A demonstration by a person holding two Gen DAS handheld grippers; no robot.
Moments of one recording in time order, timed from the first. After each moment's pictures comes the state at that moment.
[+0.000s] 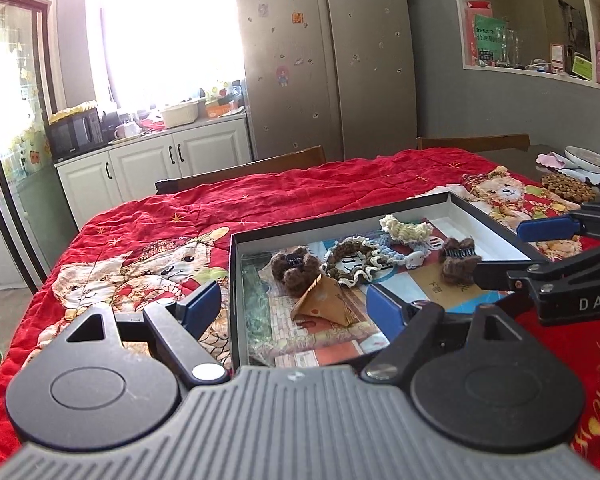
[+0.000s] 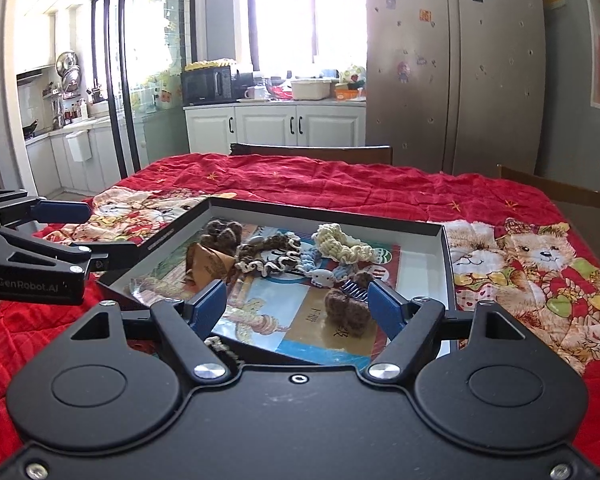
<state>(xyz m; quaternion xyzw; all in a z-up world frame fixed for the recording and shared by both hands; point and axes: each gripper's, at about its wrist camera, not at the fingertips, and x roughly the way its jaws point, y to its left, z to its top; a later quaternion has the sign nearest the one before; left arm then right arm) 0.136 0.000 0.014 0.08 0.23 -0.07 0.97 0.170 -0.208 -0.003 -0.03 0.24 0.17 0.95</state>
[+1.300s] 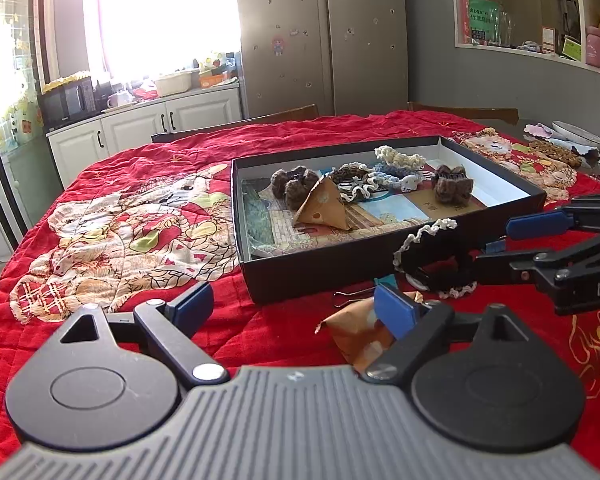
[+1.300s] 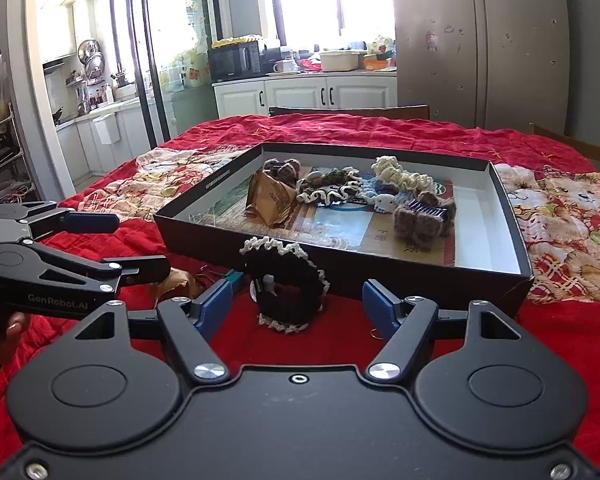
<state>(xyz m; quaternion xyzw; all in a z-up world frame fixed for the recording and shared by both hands) 0.100 0.027 -0.037 0.07 0.26 -0.09 0.96 0.129 -0.185 -0.041 -0.01 0.28 0.22 0.93</state>
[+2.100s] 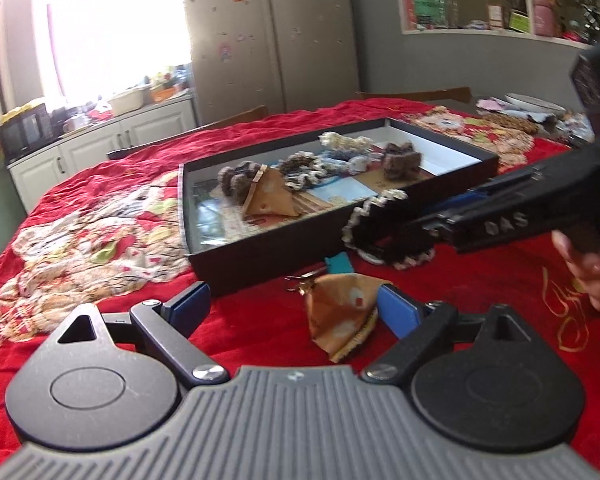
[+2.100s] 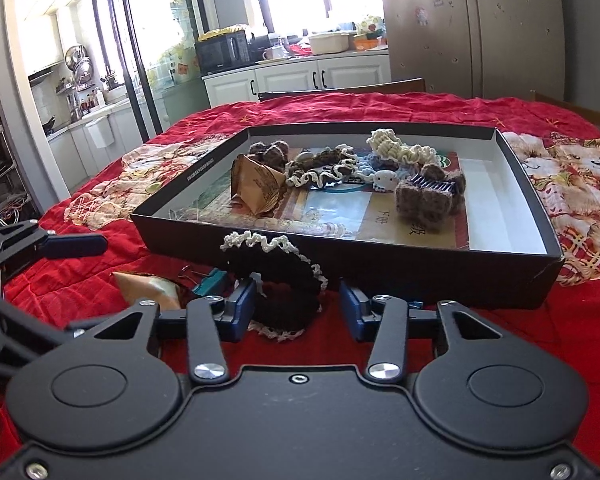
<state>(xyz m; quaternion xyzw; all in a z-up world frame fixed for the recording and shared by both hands) 0.090 0.012 -0.052 0.11 0.26 -0.16 0.95 0.159 -0.182 -0.061 0.02 0.31 0.21 0.93</state>
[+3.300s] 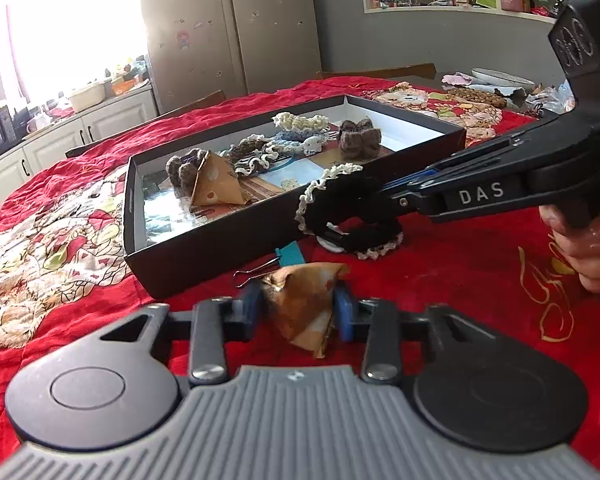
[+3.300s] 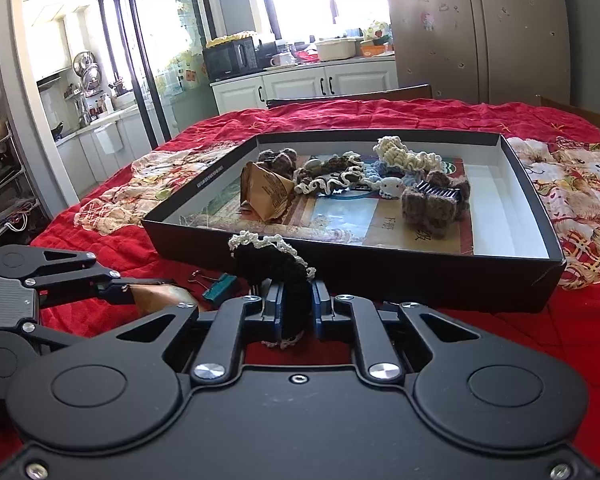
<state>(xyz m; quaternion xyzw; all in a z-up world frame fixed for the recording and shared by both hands) 0.100 -0.006 -0.060 0.13 0.28 -0.21 0.93 0.153 -0.183 -0.057 0.03 0.30 0.22 0.93</state>
